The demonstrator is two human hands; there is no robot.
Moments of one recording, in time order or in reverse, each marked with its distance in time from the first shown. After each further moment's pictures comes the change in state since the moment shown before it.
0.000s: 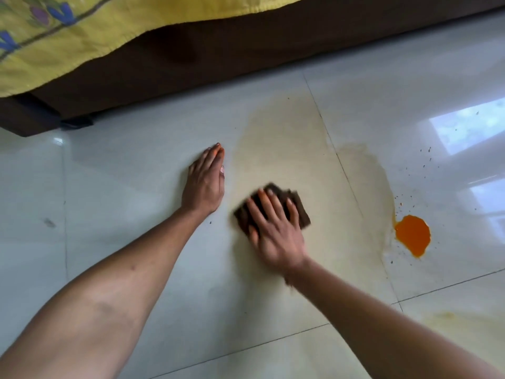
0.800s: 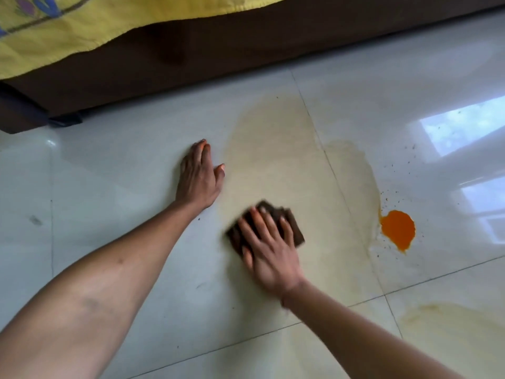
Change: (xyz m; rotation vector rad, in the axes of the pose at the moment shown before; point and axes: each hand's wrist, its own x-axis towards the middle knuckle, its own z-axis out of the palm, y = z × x) left_hand 0.004 0.017 0.002 0.037 -0.019 -0.115; right_hand -0.048 0.002 0.002 0.006 -0.058 -0.028
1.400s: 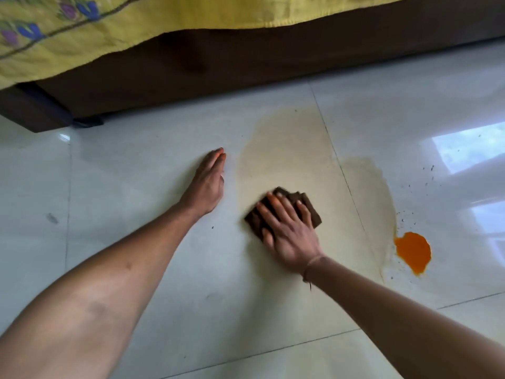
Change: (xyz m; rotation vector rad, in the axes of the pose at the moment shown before) left_hand 0.005 -0.024 -0.012 -0.196 -0.082 0.110; right_hand 0.056 0.035 -0.015 -0.030 -0.033 -0.077
